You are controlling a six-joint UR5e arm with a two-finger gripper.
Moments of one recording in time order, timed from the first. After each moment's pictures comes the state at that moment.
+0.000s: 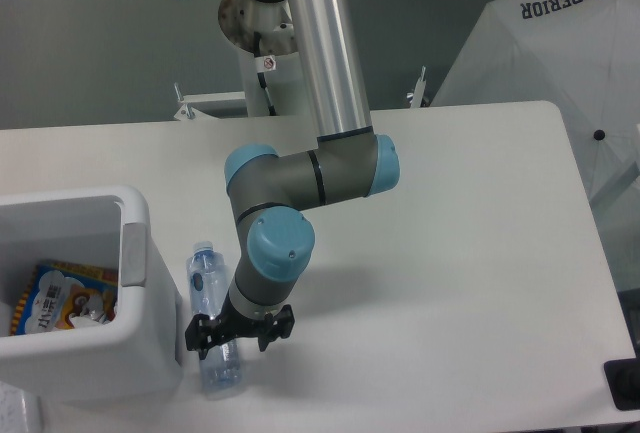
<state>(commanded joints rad) 2.25 -2.21 -1.55 -0.82 1.23 -0.01</state>
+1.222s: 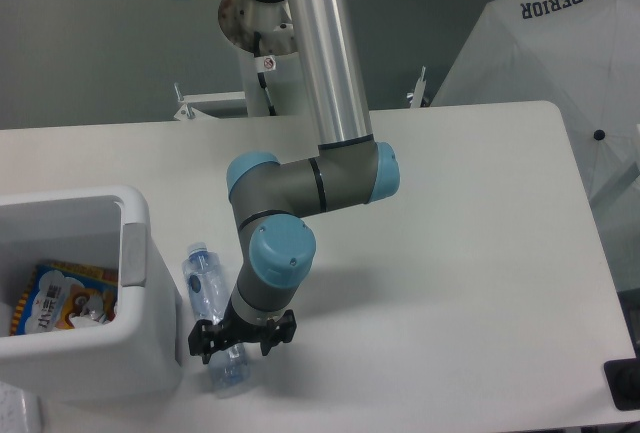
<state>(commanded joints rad) 2.25 -2.23 -1.54 -0.81 1.23 0.00</state>
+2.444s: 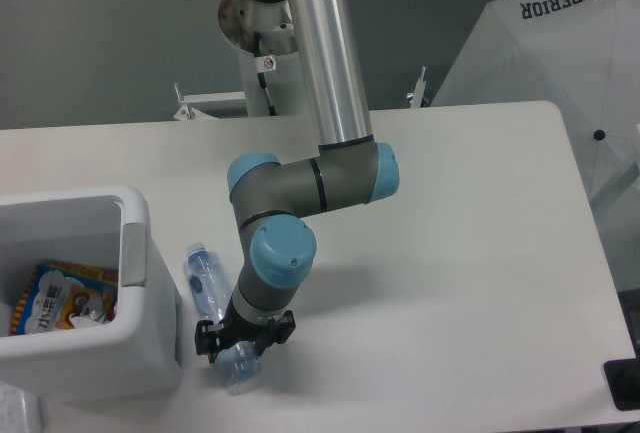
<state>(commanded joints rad) 2.25 -2.23 -1.55 -0.81 1.23 0.00</state>
